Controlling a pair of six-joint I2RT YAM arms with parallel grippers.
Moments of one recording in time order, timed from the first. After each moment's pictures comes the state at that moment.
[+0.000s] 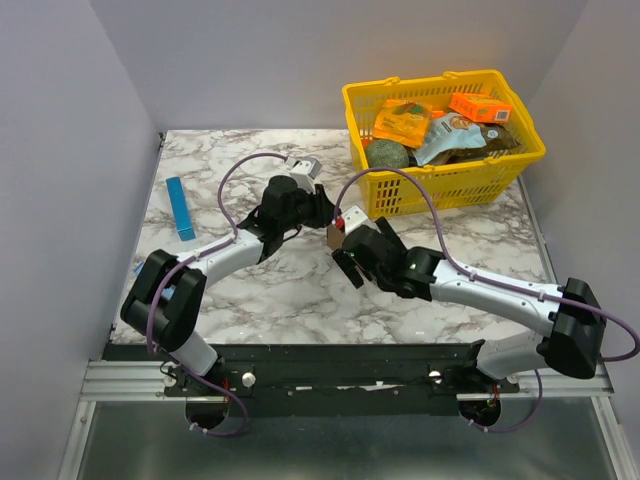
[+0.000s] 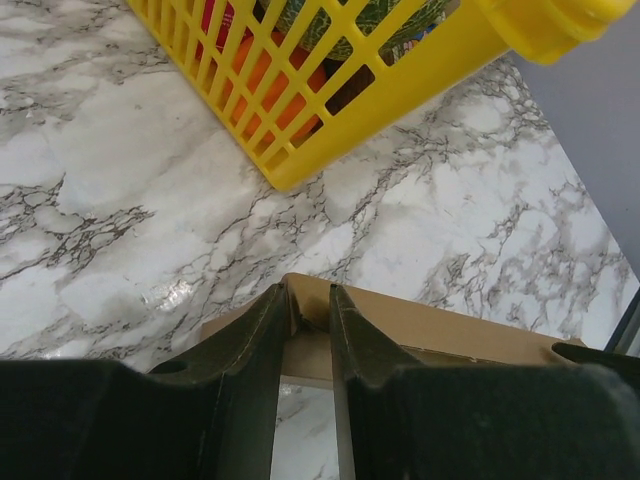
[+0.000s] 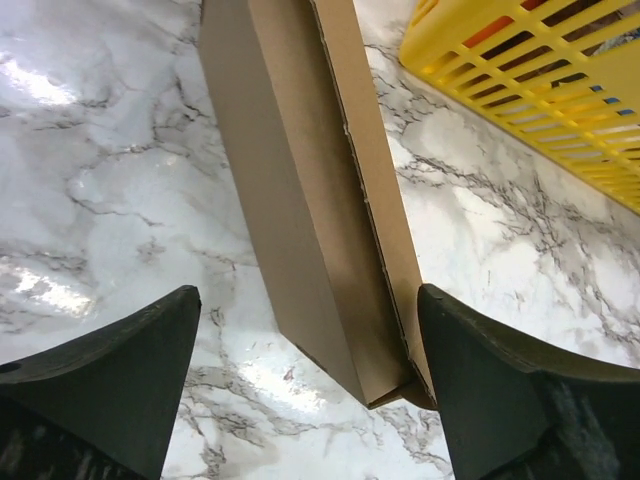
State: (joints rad) left arm -0.54 1.59 0.94 0.31 0.26 -0.45; right arm 1.03 1.36 1.00 -0.49 0.60 0.11
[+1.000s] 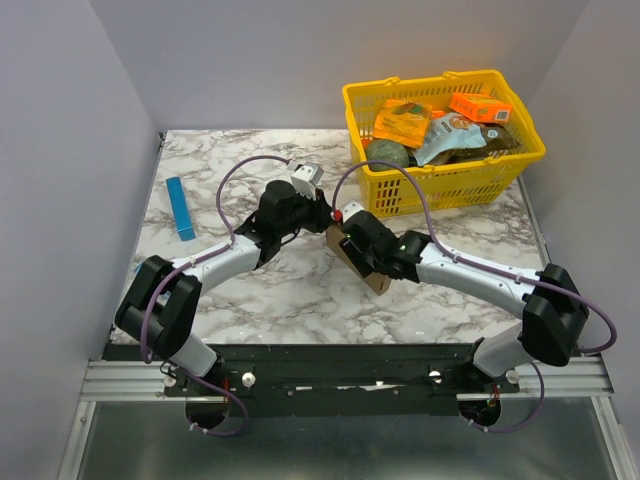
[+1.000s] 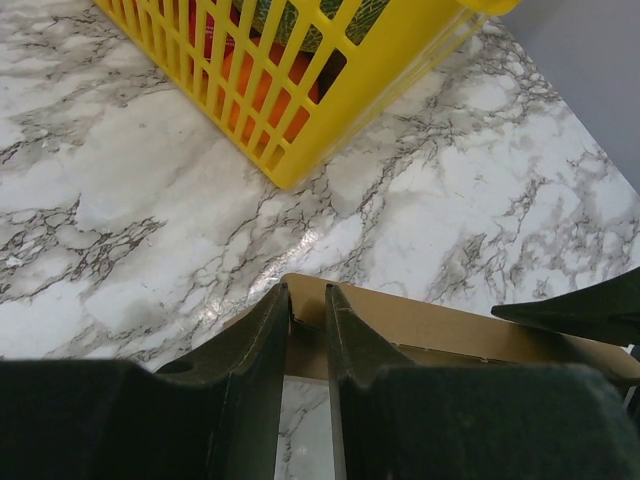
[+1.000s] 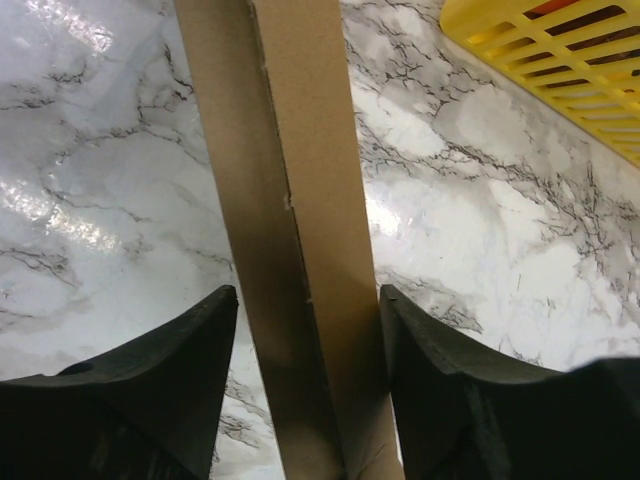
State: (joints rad) left arm -0.56 1.54 0.88 0.36 0.28 -0.33; right arm 0.91 1.49 1.08 -0.54 0.43 0.07
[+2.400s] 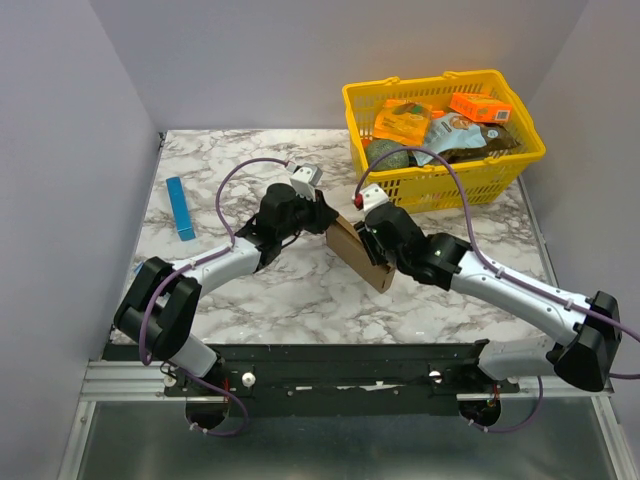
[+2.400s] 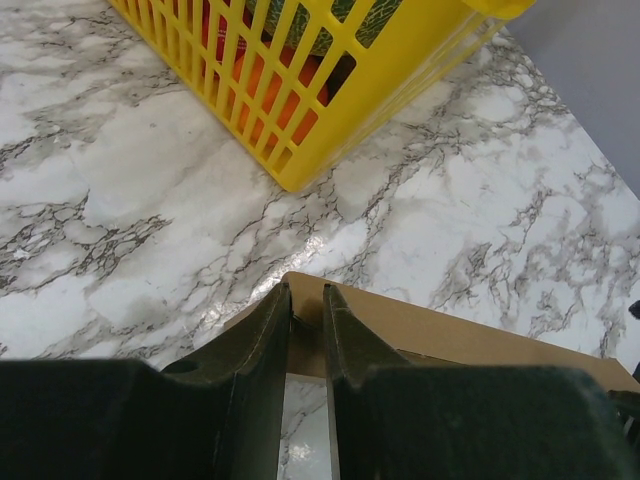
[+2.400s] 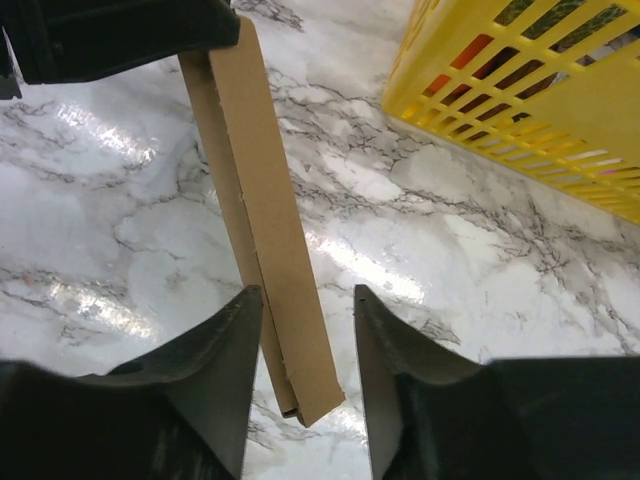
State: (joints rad) left arm -0.57 1.53 0.86 0.38 0.22 -0.35; right arm 0.92 1.27 1.09 -0.53 0.45 0.10
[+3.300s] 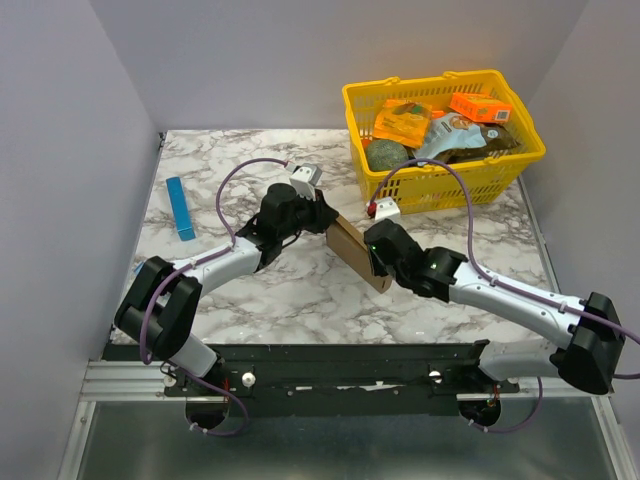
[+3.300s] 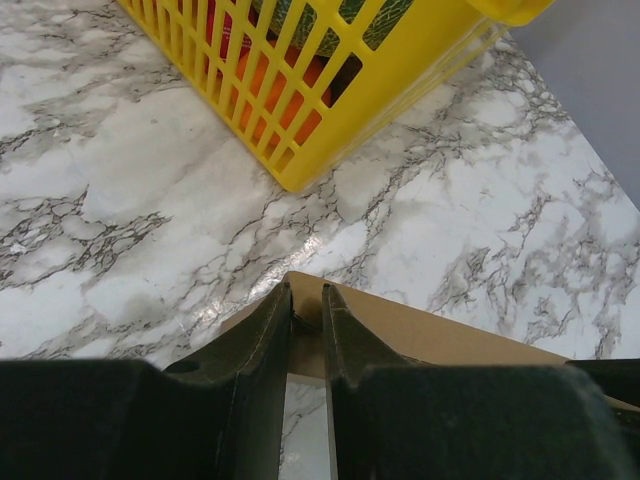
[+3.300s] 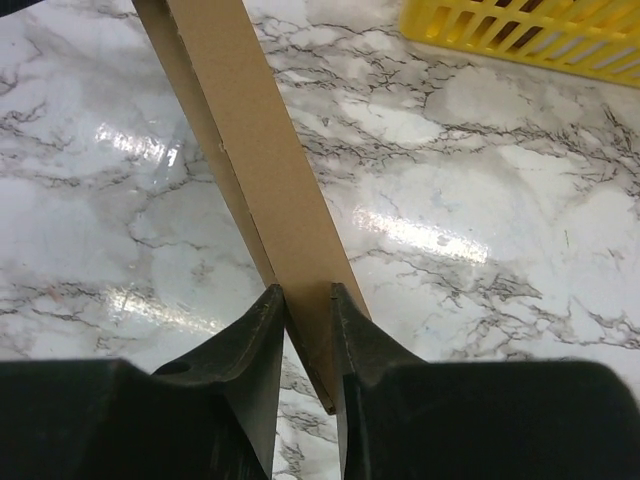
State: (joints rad) left arm -0.57 1.53 0.86 0.38 0.21 -0.37; right arm 0.94 1.26 0.94 -0.46 0.48 0.36
